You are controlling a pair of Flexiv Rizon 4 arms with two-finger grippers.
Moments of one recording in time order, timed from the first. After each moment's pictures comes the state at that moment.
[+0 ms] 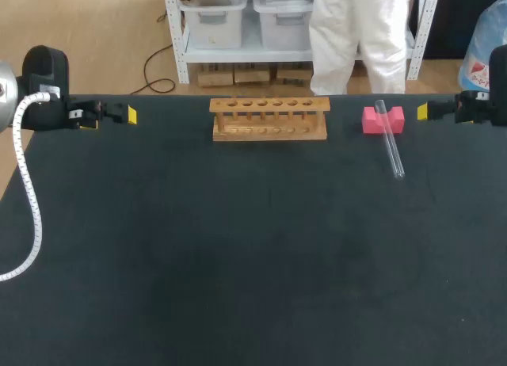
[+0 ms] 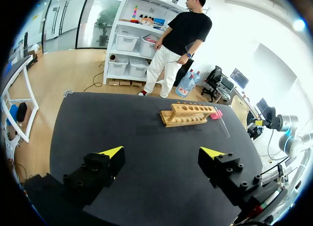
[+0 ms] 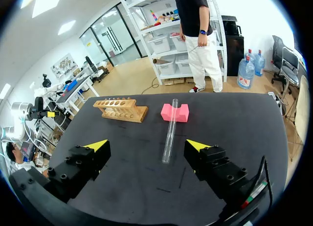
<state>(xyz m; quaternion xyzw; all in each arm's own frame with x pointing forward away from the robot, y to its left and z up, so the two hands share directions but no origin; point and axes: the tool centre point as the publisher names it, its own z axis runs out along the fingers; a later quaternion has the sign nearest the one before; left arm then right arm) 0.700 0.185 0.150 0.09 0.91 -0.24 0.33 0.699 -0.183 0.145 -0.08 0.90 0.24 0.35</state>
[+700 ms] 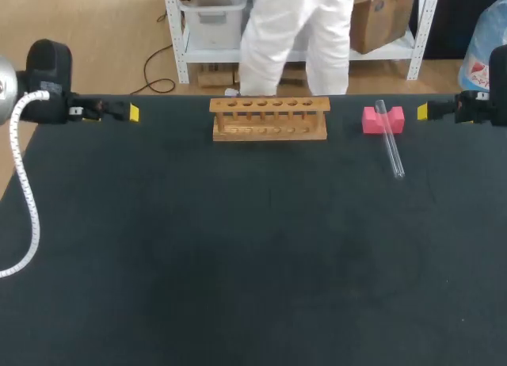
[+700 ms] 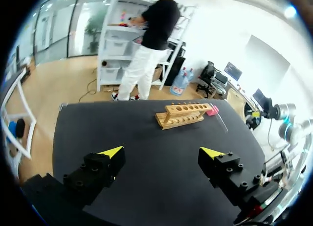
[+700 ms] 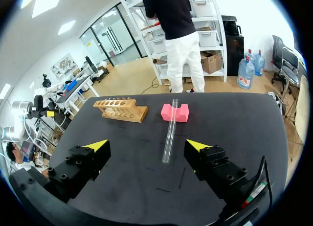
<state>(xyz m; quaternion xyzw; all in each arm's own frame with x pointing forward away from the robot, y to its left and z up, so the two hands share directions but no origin) 0.708 0.182 0.157 0.16 0.89 -0.24 0.35 0.699 -0.183 0.145 -0.08 0.90 0.24 0.35</state>
